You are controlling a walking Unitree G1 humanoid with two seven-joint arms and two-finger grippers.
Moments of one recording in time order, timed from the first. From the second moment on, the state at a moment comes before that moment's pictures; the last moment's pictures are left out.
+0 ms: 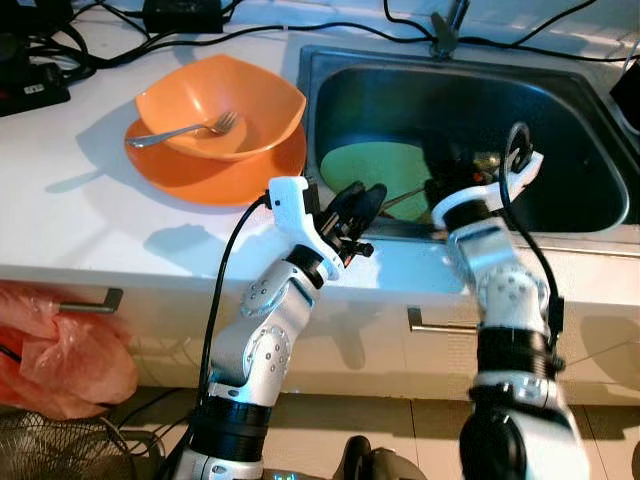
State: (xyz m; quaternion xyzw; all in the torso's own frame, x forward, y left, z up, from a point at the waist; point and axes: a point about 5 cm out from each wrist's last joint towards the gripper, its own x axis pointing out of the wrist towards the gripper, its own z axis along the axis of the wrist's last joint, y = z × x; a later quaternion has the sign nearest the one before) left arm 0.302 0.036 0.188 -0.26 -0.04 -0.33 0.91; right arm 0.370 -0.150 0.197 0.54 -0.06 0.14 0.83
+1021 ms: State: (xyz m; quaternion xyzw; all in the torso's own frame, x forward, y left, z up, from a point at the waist) left arm 0.301 0.035 0.187 -0.25 -0.04 -0.32 0.91; right arm 0.406 -0.162 0.196 0.28 -0.02 0.06 0.96
